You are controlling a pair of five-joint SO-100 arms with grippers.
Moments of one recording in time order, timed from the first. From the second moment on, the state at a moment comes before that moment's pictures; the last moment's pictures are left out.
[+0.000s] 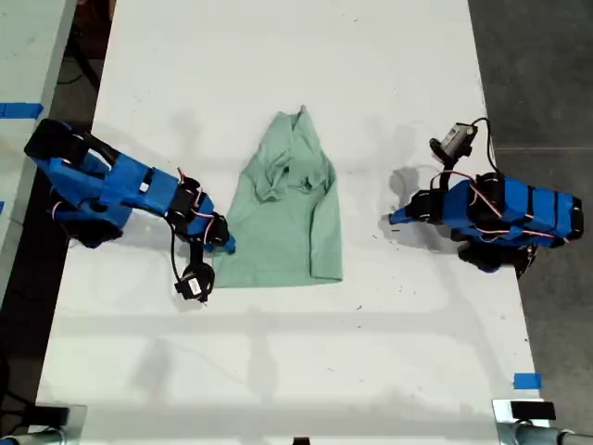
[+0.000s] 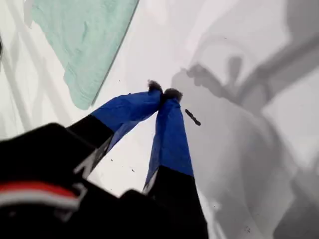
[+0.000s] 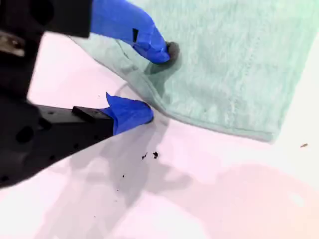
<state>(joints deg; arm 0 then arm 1) 4.6 96.9 121.6 60.2 -13.2 14.2 200.0 175.6 75.6 -11.2</state>
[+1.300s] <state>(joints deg) -1.4 73.1 78.0 71.2 -11.2 14.2 200.0 175.6 75.6 -11.2</state>
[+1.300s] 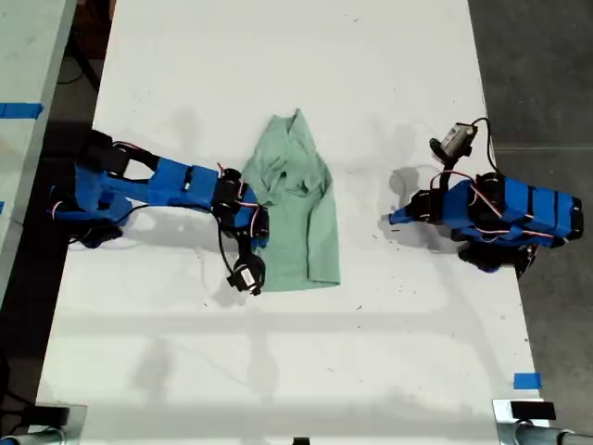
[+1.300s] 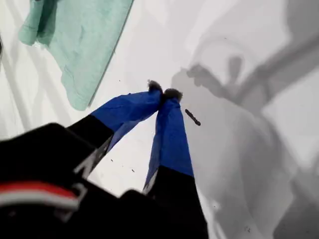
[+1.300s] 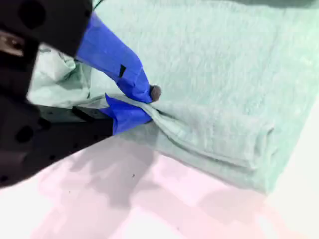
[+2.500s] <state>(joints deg) -4.0 81.7 74.7 86.8 -12.9 14.2 200.0 175.6 75.6 -11.7</state>
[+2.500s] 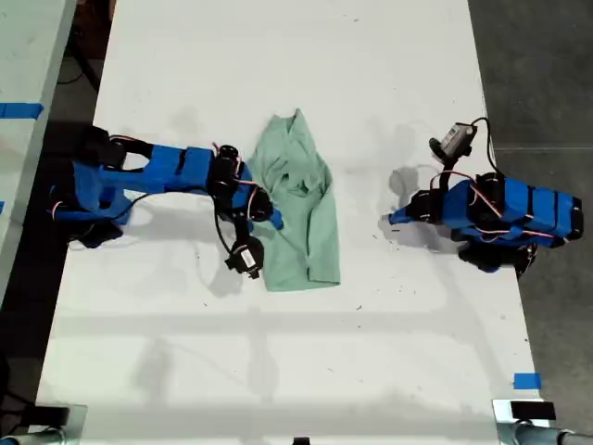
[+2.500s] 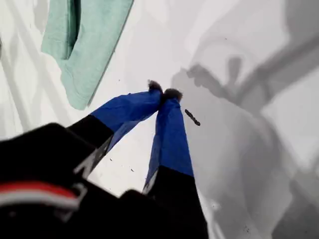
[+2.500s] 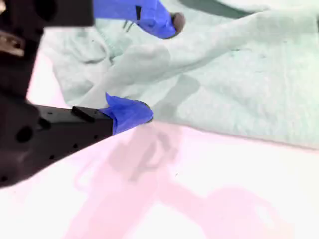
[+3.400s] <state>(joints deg) -14.2 163.3 159.7 63.5 -9.8 14.2 200.0 175.6 75.6 -11.7</state>
